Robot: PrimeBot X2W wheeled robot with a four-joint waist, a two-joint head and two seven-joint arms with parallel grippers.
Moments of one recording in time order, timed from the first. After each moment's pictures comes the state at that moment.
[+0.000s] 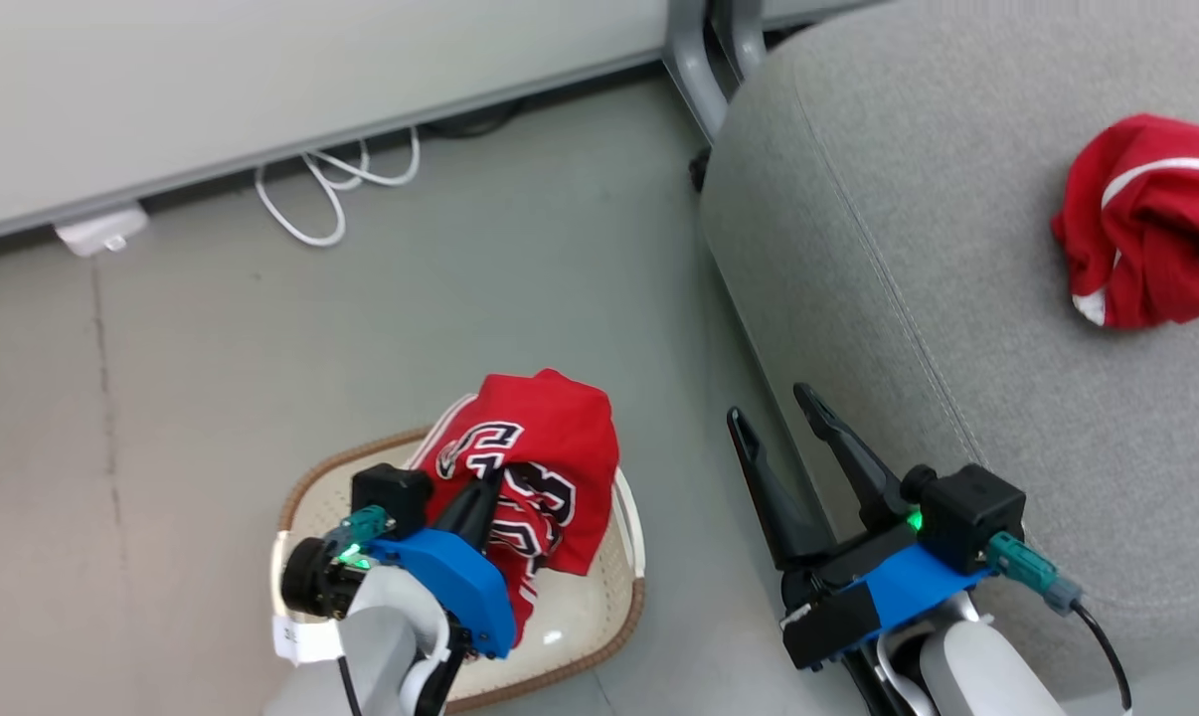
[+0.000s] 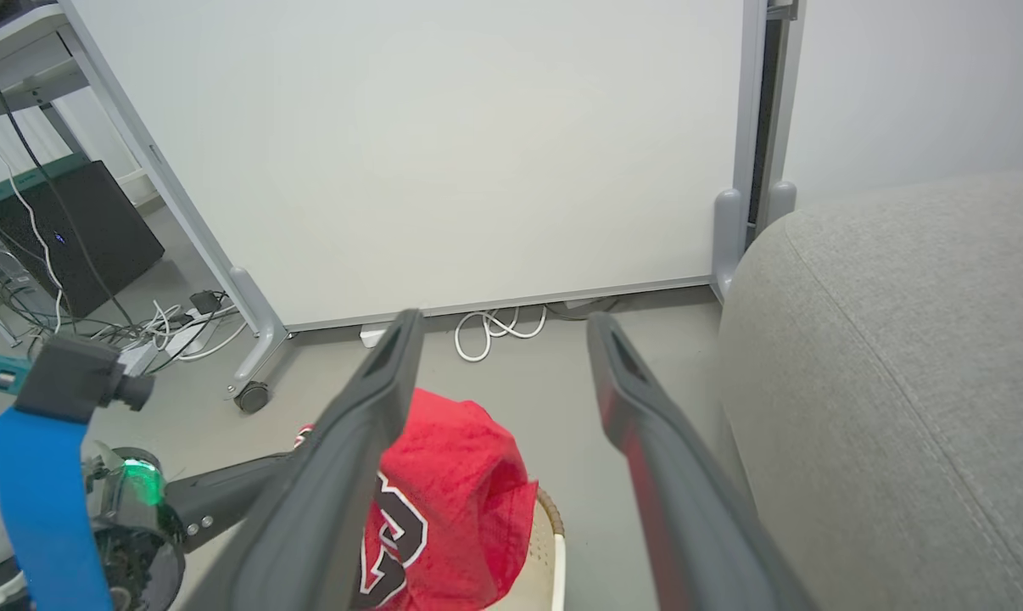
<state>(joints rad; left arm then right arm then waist) -0.52 0.13 -0.73 0.91 -0.73 -0.13 -0.26 -0.24 -0.05 0.31 0.19 0.29 0.13 -0.20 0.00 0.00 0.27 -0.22</state>
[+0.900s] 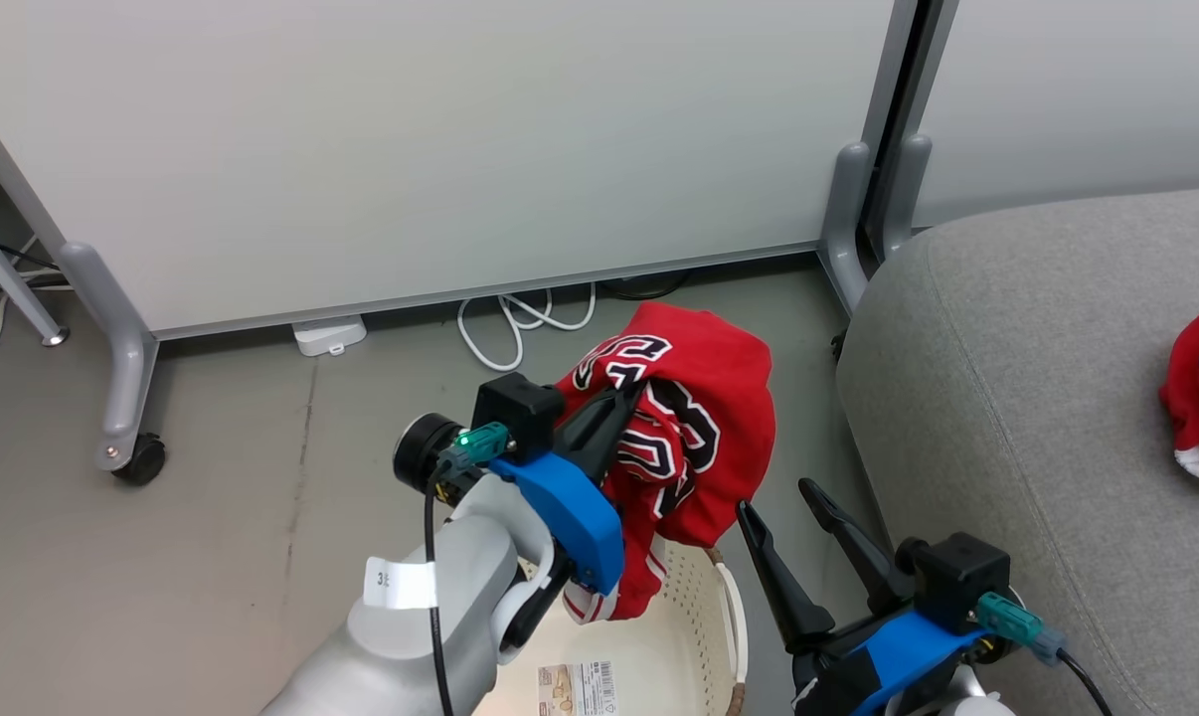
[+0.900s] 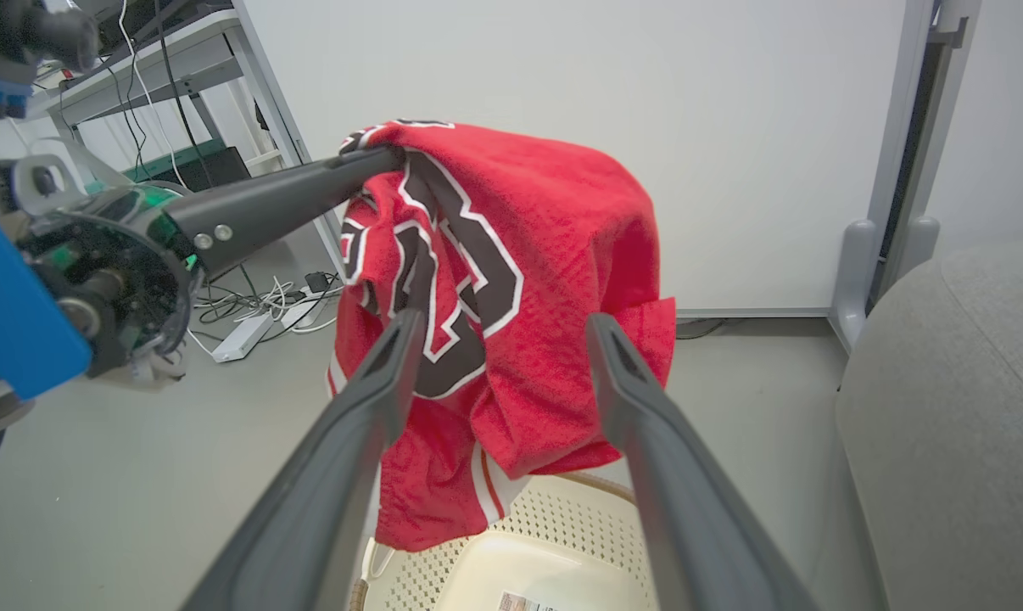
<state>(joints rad) -0.67 0.08 -0.92 0.76 -0.74 -0.13 -0.26 -0.10 -0.05 0.28 0.18 0.29 0.13 -0.11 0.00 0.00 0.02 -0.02</state>
